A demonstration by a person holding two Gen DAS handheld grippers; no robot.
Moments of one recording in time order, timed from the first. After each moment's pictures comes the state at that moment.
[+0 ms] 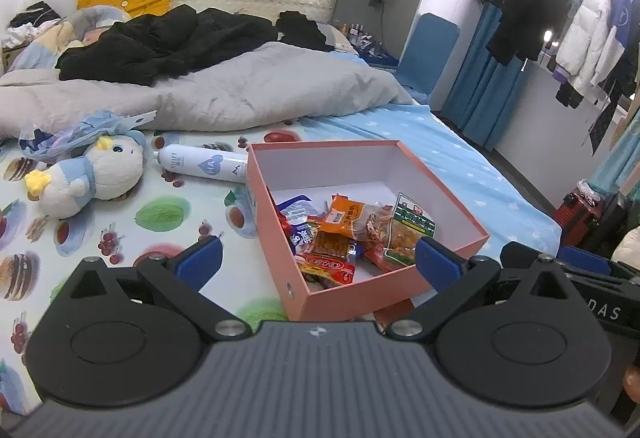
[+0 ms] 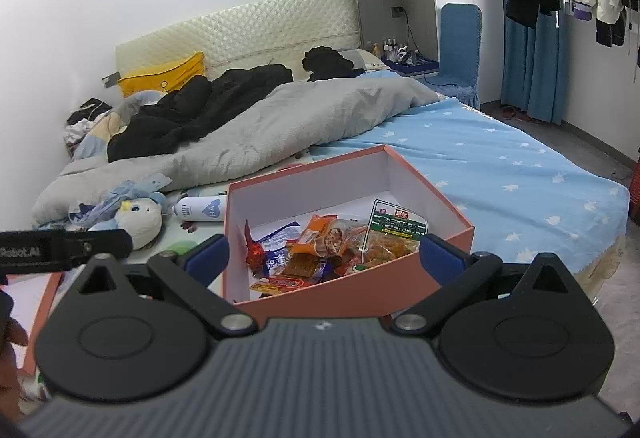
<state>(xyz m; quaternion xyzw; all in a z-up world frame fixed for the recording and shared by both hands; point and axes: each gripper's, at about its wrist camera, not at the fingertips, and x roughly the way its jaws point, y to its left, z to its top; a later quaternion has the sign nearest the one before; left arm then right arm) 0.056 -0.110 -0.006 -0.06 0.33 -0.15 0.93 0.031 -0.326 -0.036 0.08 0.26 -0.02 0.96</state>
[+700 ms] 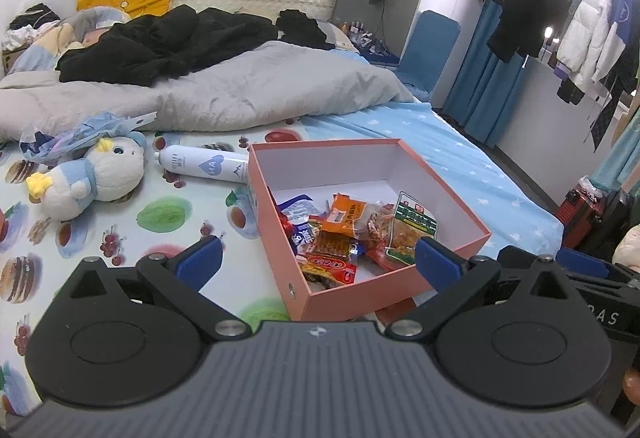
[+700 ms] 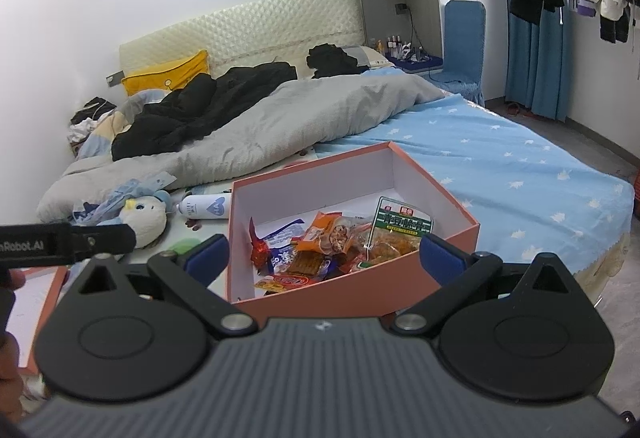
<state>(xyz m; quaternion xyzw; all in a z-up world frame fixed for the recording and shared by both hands) 0.057 -0.112 -0.005 -0.06 0.33 -0.15 0.93 0.033 -0.328 -0.037 0.08 0.26 -0.02 0.96</state>
